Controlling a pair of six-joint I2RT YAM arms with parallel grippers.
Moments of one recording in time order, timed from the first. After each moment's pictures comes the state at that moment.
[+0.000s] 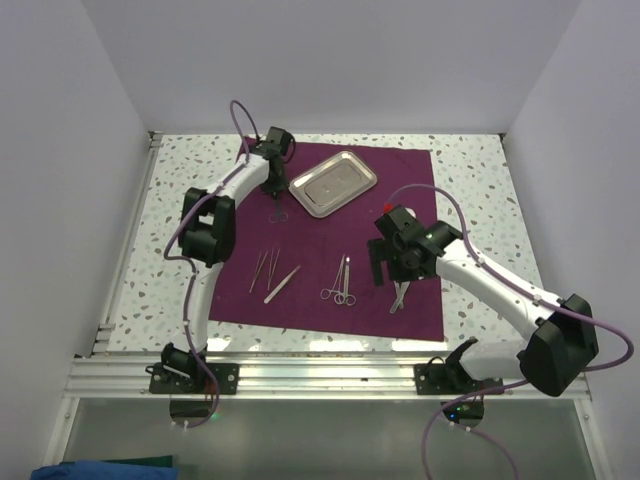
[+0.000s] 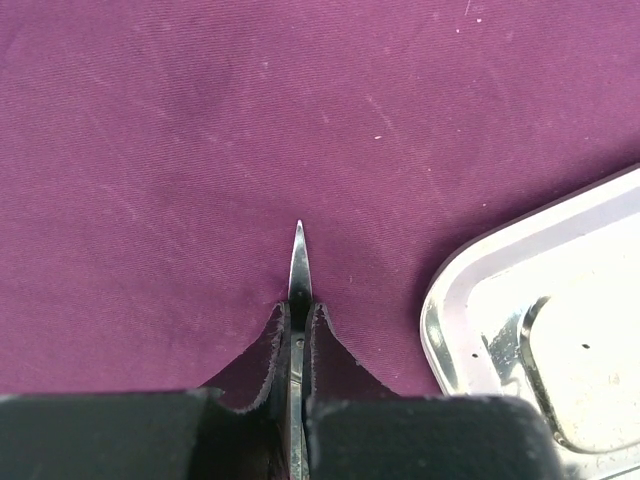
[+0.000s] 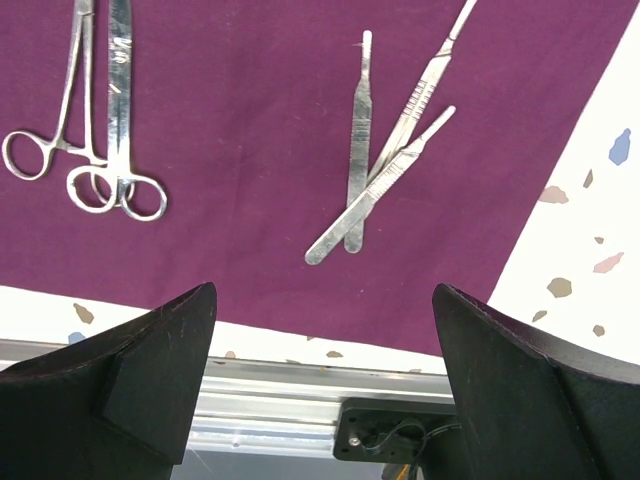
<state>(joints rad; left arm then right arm) -0.33 2.42 2.05 -0.73 -0.26 -0.51 0.66 1.30 1.04 -0.97 0.23 0.49</state>
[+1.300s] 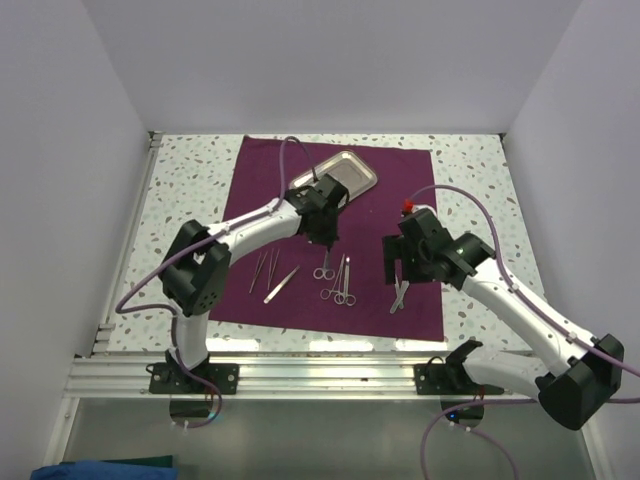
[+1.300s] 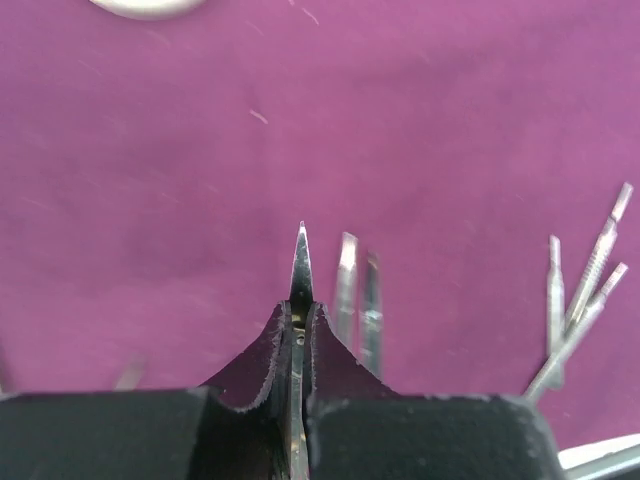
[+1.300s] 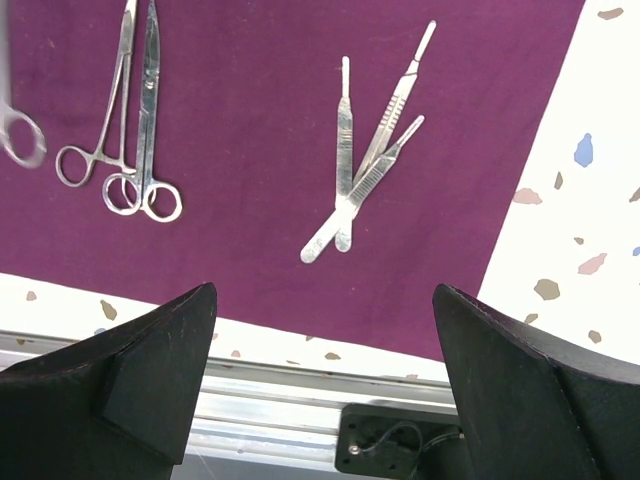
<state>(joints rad) -0.73 1.94 1.51 -0.62 -0.10 -0.65 0.61 1.11 0.99 -0.96 0.22 0.48</state>
